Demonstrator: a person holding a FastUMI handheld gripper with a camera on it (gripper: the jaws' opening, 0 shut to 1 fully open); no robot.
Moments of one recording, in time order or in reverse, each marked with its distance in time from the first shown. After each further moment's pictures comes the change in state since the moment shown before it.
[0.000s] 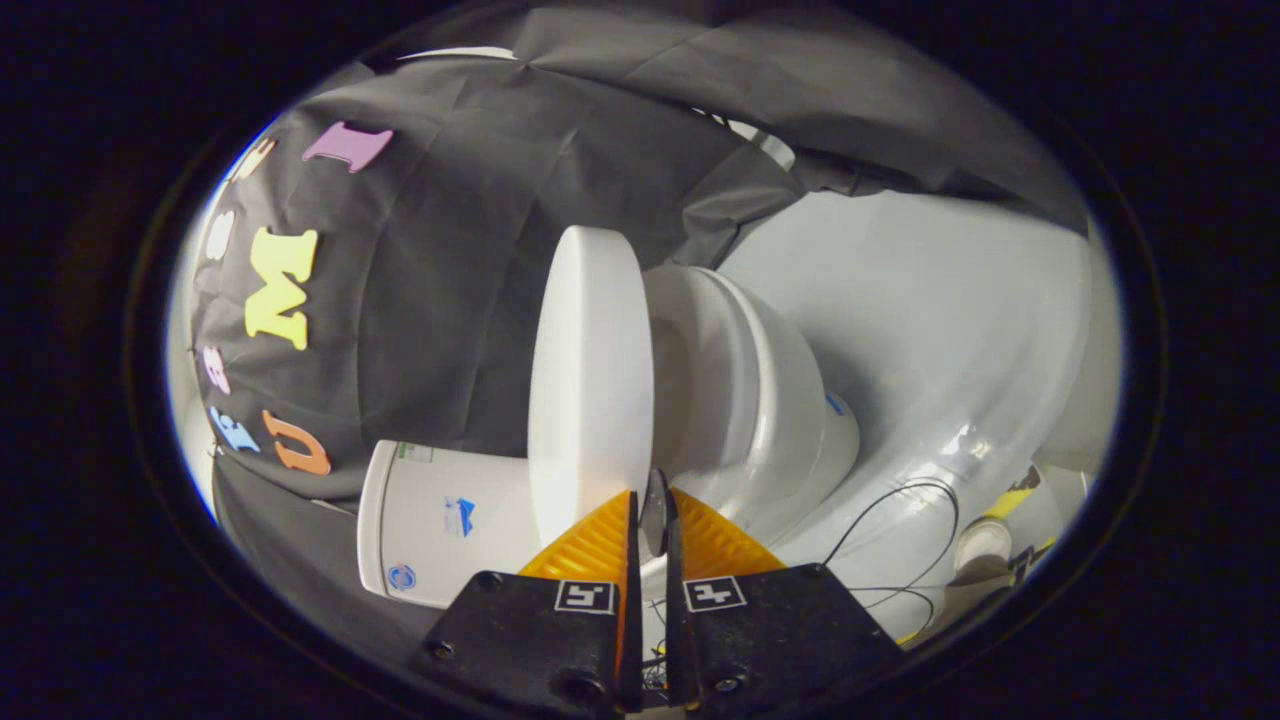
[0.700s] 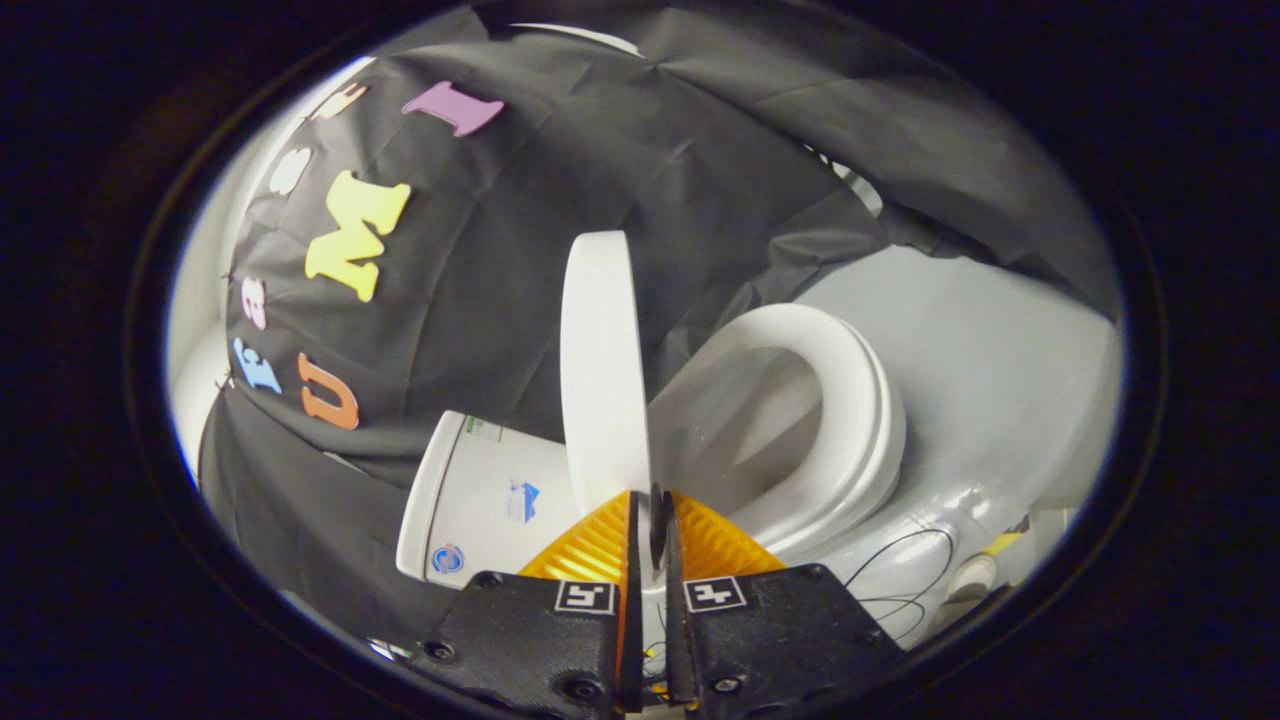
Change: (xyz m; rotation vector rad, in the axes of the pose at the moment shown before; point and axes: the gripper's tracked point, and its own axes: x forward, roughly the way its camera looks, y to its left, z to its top) arm -0.026 0.106 -0.012 -0.204 -0.035 0.079
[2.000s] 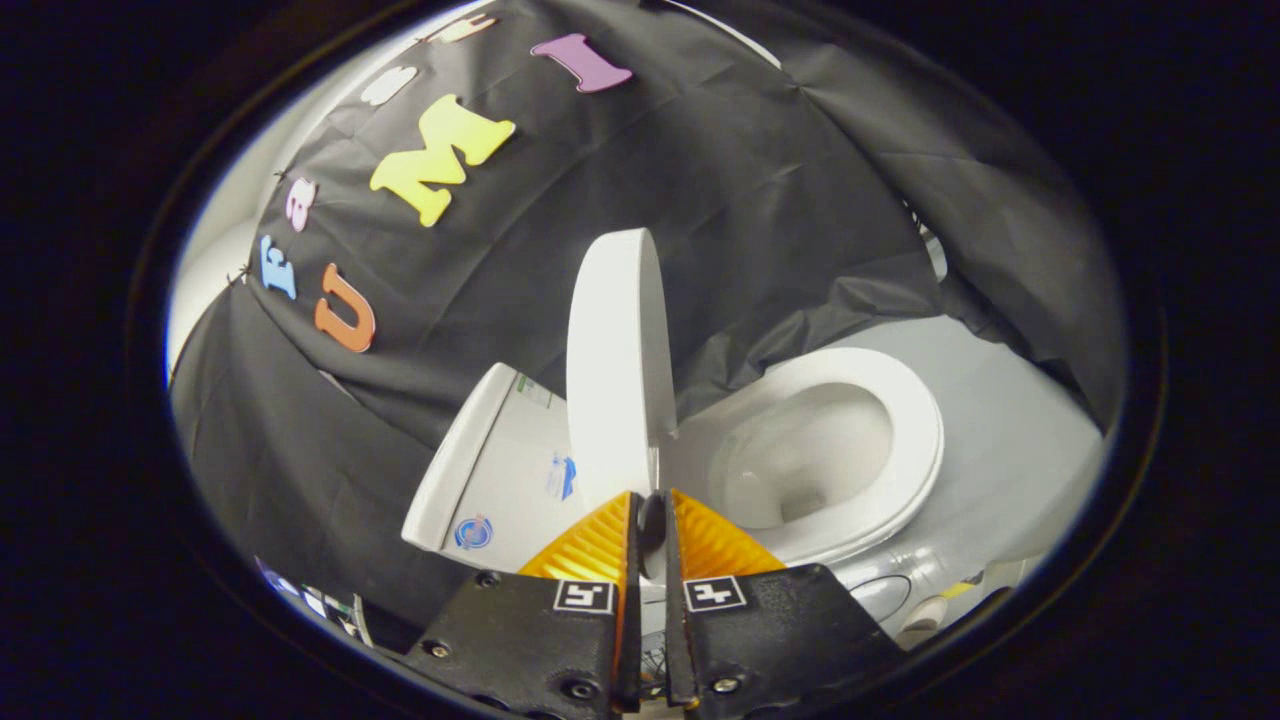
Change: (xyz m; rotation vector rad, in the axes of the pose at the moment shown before) arm -0.002 0.109 -0.025 -0.251 0.028 -0.011
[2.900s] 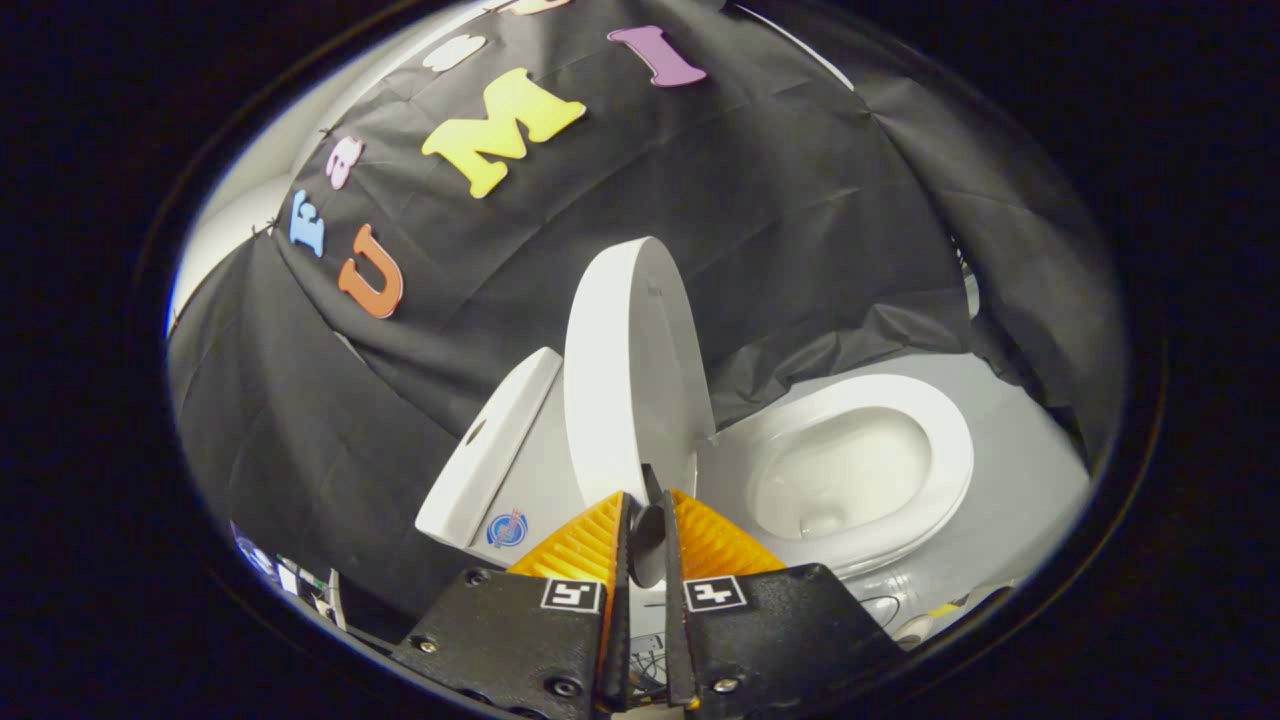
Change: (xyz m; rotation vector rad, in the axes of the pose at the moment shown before) arm 0.014 0.076 -0.009 -0.138 0.003 0.009
